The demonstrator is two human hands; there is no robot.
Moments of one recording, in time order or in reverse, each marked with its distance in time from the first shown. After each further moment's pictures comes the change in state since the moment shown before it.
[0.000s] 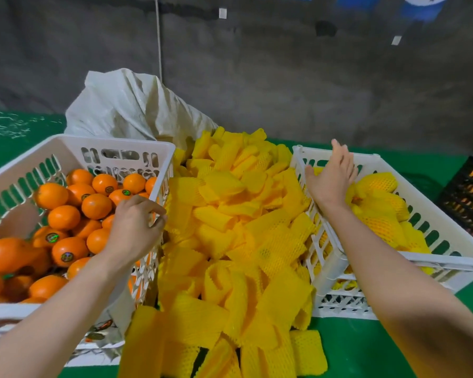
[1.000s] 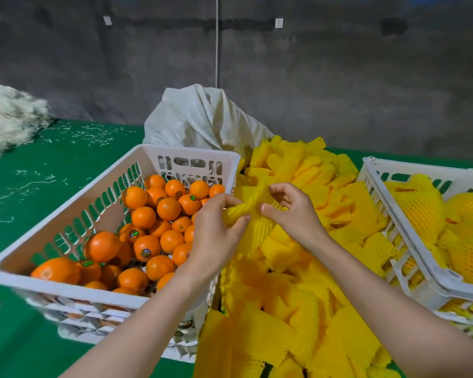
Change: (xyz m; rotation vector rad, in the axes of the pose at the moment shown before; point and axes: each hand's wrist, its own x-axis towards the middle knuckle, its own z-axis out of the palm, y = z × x) left_hand -0.013 0.023 -0.019 -0.470 0.213 -0.038; right_hand -0.120 -0.148 0.035 0.807 -0.613 -0.172
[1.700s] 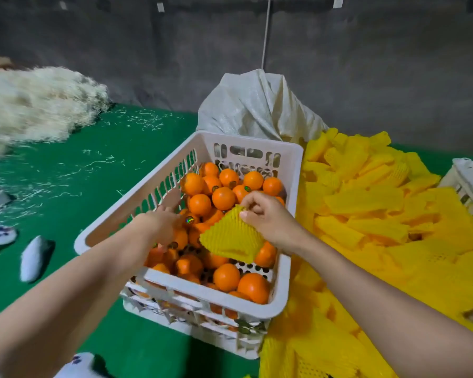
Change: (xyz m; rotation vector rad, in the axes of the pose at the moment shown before) left_hand 0.051 -0.179 -0.161 1.304 -0.999 -0.373; right_hand 0.014 -0.006 0.142 -0.007 -0.537 -0.049
